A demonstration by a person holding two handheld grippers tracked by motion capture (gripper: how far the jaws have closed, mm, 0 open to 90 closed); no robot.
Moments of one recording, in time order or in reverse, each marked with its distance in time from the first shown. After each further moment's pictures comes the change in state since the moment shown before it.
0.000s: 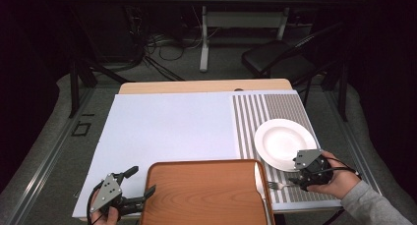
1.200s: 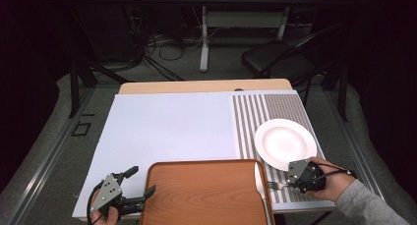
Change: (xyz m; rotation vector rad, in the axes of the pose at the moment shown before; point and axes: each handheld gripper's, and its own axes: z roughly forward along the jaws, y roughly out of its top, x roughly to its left) left arm 0.000 0.000 0.000 0.003 -0.001 -0.001; right arm 0.017 0.004 0.016 0.137 0.084 -0.224
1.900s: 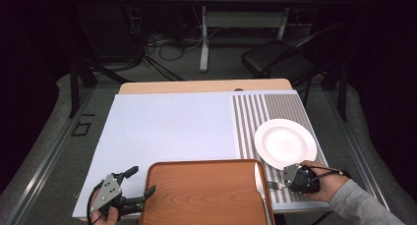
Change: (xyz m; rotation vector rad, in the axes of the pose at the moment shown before) left arm 0.000 0.000 0.000 0.000 -0.002 -0.001; right arm 0.005 0.004 0.016 0.097 0.044 -0.047
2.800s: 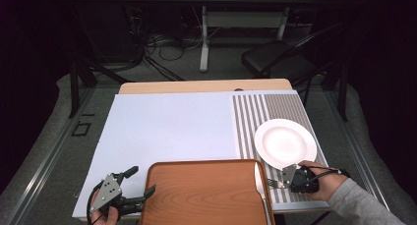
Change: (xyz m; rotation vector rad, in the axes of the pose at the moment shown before) left arm 0.000 0.000 0.000 0.000 0.002 -0.001; right arm -0.001 0.001 0.003 0.031 0.015 -0.034
